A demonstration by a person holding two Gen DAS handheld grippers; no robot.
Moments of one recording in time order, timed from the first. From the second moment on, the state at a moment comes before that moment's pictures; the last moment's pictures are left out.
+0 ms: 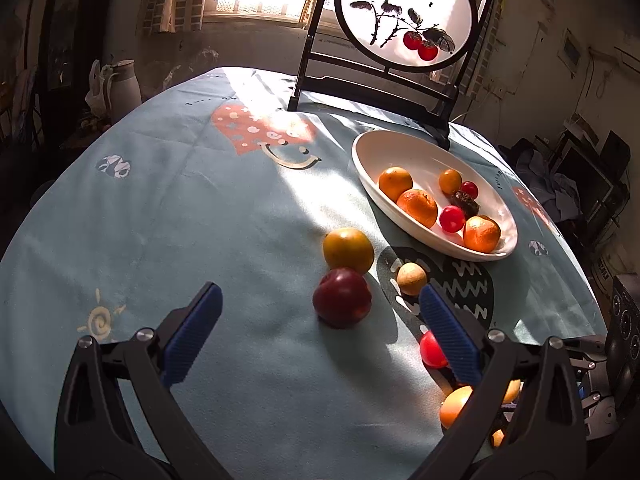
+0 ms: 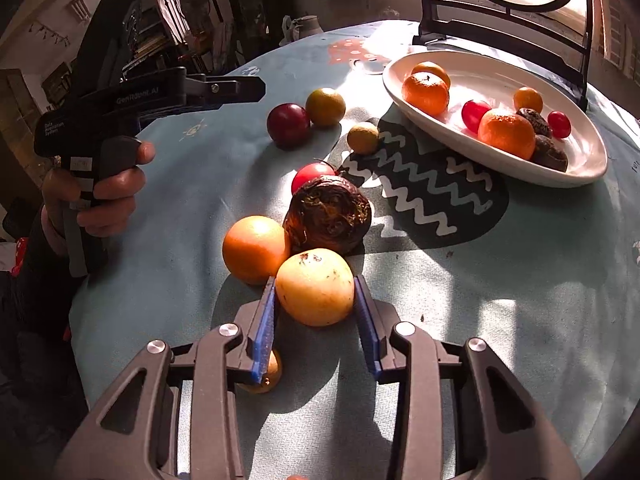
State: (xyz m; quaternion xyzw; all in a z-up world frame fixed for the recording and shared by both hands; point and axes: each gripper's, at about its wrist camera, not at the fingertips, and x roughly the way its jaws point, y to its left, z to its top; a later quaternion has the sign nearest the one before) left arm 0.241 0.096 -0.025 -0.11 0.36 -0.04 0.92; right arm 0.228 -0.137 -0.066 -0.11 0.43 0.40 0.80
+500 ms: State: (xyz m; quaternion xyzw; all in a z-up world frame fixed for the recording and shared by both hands) left arm 0.225 0.040 -0.033 -0.03 0.40 -0.25 0.88; right arm 0.264 -0.193 -0.048 0.07 0.43 0.36 0.82
